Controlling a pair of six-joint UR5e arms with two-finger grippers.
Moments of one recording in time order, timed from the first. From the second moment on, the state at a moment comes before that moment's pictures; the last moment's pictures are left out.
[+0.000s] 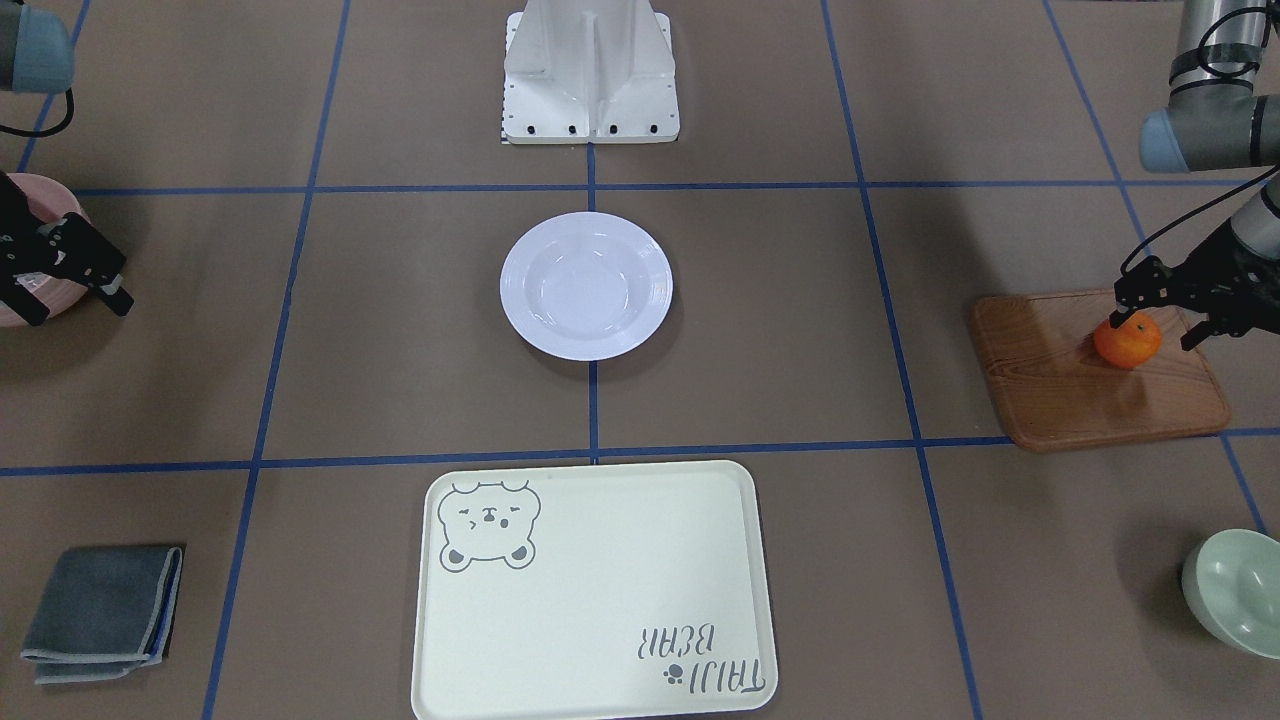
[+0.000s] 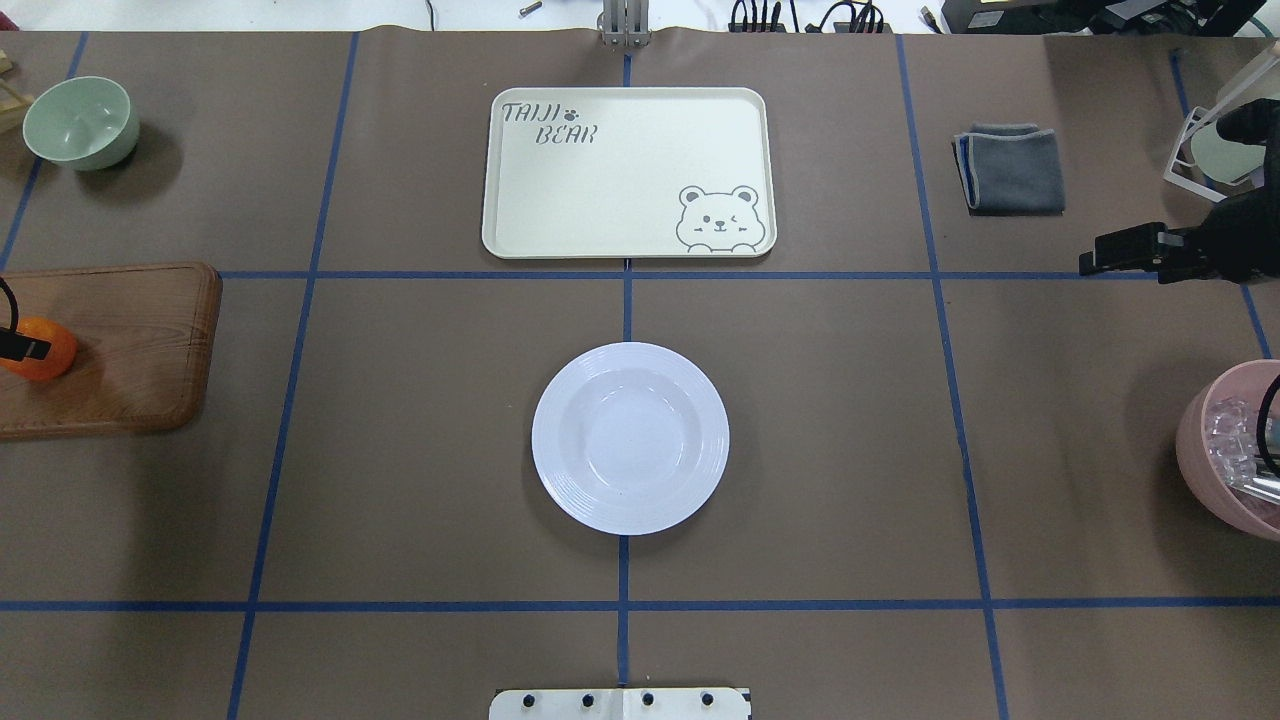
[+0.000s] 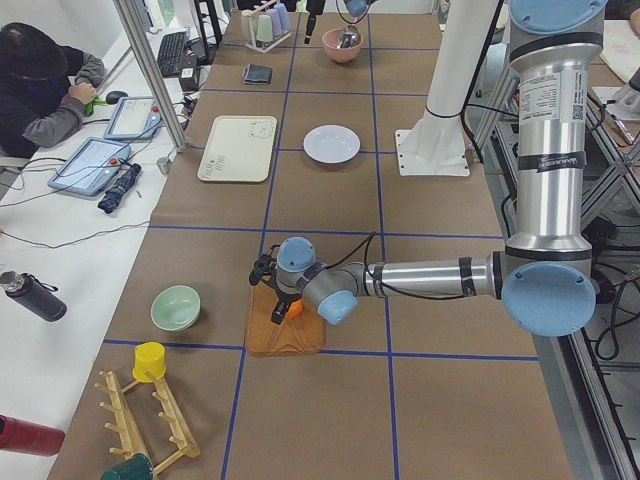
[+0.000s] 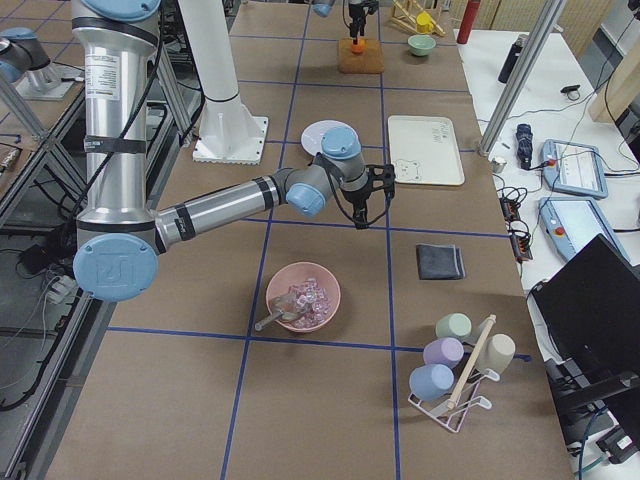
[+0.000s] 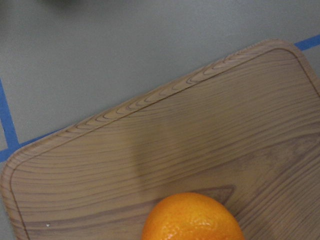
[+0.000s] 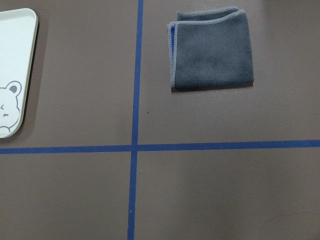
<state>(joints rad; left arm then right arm) -1.13 -1.51 -1.45 -2.40 -2.22 -0.36 1.07 -1.62 1.94 -1.06 2.15 0.92</state>
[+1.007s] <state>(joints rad) -1.09 -1.53 -1.49 -2.41 -2.23 -0.38 1.07 -1.61 1.94 -1.06 2.15 0.91</state>
